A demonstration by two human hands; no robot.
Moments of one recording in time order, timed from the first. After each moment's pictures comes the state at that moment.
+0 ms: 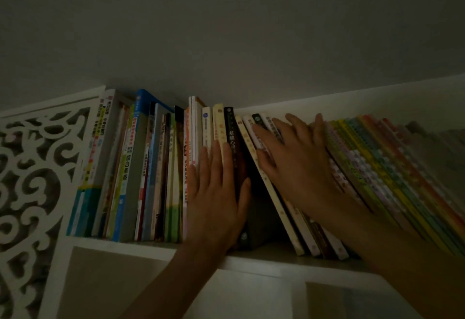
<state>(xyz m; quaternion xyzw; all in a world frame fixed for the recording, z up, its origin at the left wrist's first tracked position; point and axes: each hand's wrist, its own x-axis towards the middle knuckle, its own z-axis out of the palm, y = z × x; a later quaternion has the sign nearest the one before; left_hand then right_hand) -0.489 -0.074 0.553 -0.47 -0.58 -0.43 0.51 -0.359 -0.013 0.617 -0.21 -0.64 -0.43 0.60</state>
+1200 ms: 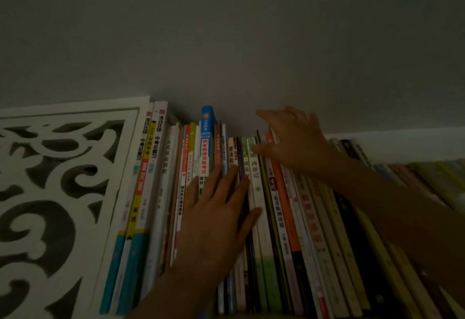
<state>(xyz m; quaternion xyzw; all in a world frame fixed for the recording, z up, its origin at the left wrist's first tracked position) -0.648 -0.122 0.594 -0.52 -0.52 -0.36 0.58 -0.493 -0.085 0.713 -0.30 -0.77 -0.29 0.49</state>
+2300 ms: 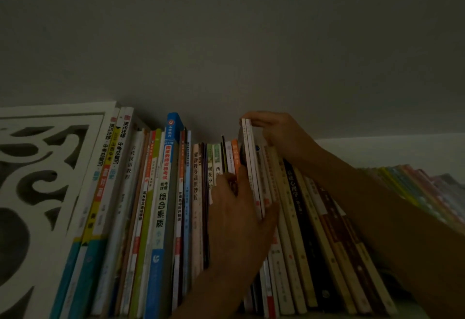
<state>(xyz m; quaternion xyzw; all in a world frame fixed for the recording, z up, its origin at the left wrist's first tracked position) -0.552 -0.104 0.595 -0.61 -0.41 -0.59 0.33 -0.450 -0.091 0.720 -0.08 -0.80 0.04 0.60</state>
